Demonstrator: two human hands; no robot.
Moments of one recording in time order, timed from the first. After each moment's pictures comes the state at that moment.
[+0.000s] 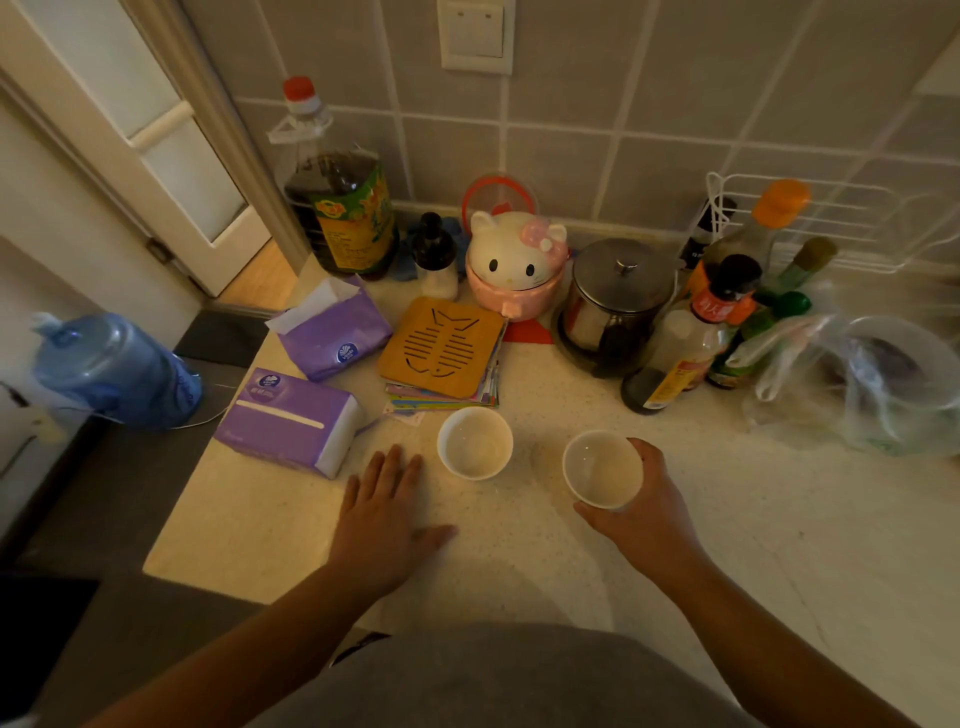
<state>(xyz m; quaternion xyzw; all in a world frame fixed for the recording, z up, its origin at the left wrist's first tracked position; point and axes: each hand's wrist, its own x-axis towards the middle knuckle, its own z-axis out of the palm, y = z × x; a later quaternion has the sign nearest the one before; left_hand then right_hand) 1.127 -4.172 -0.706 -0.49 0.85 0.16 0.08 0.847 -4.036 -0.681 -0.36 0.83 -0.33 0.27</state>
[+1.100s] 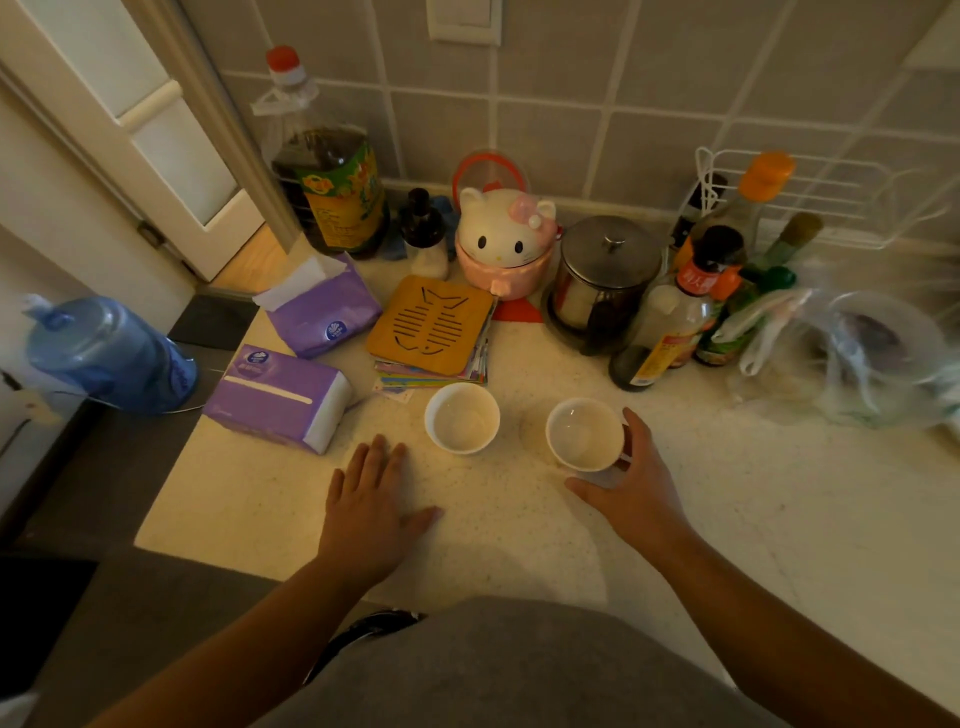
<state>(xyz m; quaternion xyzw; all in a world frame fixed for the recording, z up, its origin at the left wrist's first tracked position) 1.128 -4.150 -0.700 -0.53 0.83 0.18 0.06 0.840 -4.031 -0.686 -0.34 0.83 -0.32 0.31</state>
